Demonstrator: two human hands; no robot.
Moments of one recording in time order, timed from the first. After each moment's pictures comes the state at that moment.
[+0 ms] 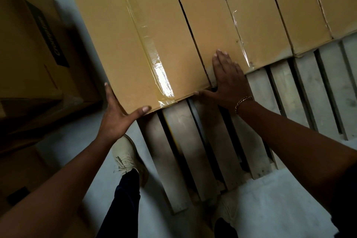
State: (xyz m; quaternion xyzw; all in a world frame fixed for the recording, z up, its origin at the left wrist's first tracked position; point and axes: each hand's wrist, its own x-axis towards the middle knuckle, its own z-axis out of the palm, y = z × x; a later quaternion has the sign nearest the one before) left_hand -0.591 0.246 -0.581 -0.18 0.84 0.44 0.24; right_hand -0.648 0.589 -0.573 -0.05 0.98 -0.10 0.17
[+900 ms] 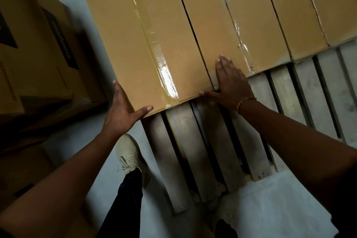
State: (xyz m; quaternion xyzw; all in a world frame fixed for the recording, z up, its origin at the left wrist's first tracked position) left_hand -0.603 0.241 -0.569 -0.13 0.89 0.36 0.25; right_hand -0.655 0.589 -0.560 -0.04 0.97 -0.08 0.22
